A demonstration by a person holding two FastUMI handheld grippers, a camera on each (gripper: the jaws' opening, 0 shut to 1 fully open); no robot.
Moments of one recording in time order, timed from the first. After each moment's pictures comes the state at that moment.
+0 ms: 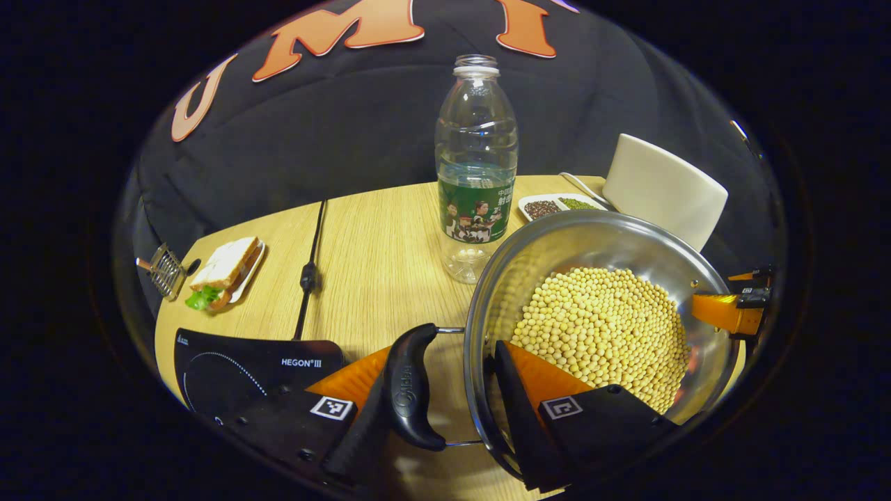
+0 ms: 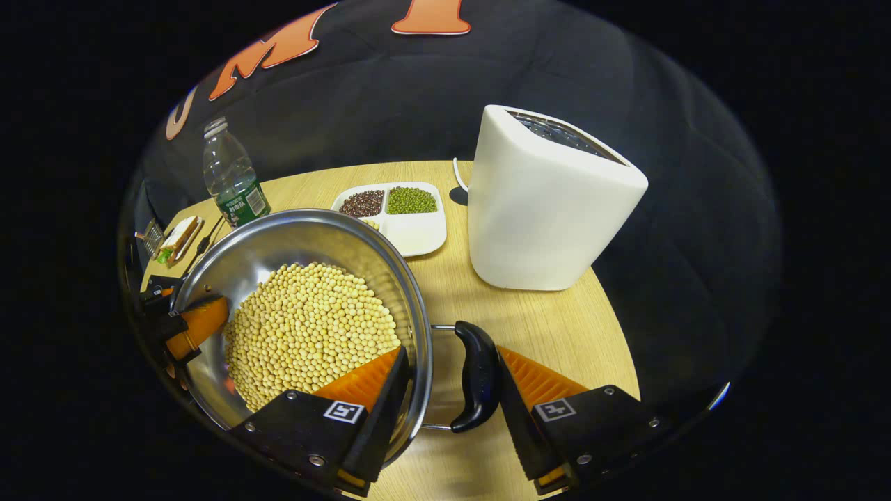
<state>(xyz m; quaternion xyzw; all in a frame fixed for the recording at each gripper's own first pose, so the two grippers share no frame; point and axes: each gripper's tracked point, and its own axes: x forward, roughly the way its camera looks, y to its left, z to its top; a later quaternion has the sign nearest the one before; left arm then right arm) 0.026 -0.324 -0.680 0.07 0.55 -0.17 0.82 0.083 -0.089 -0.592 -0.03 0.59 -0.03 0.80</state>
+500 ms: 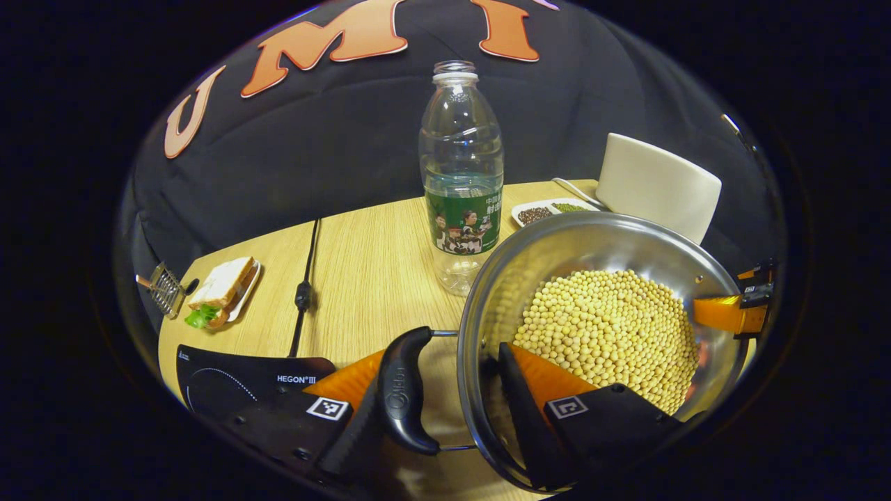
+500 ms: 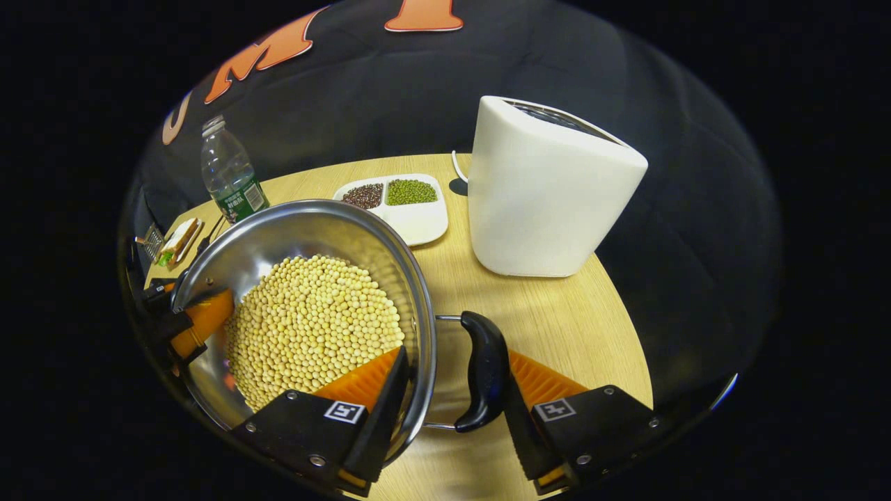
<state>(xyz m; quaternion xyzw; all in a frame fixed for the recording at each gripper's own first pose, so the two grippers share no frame) 0.039 -0.328 -0.682 0.08 0.51 -0.18 0.84 0.075 -0.086 -0.596 -0.01 0.60 -0.04 0.80</state>
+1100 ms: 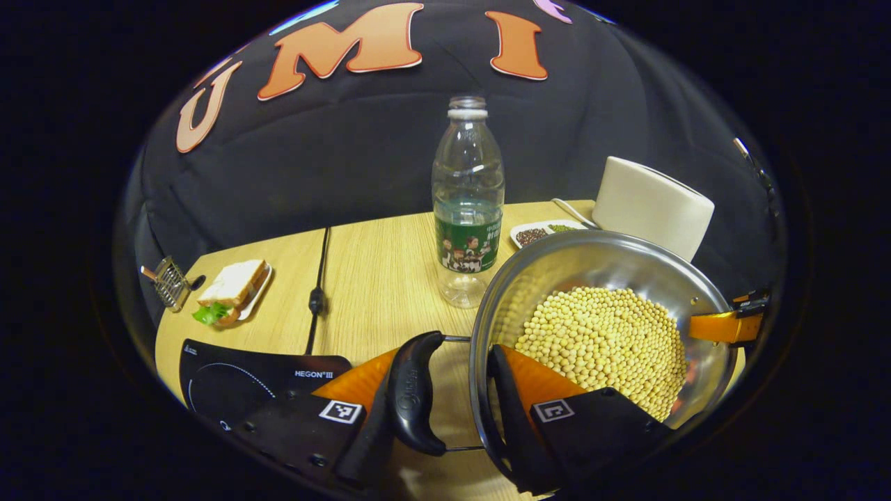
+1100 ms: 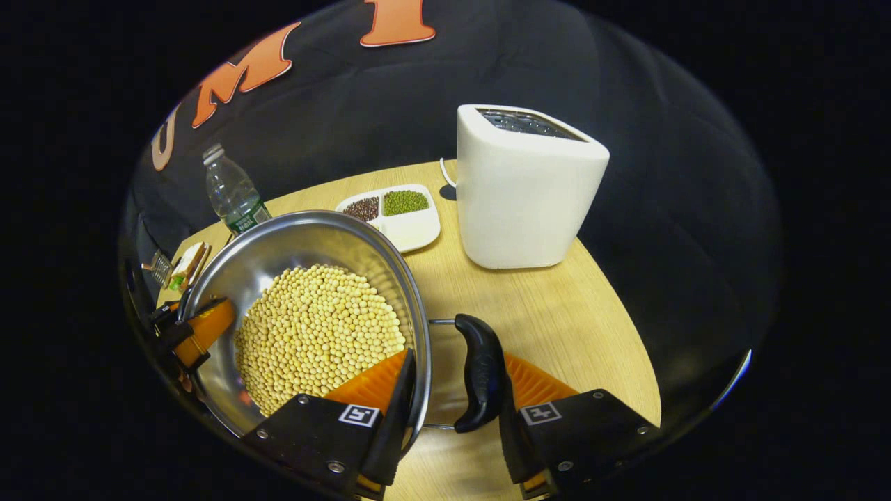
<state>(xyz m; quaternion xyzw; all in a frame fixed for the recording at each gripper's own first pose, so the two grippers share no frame) 0.040 -0.324 -0.641 0.06 0.49 -0.17 0.85 0.072 -0.089 -0.574 0.02 0.58 -0.06 0.81</state>
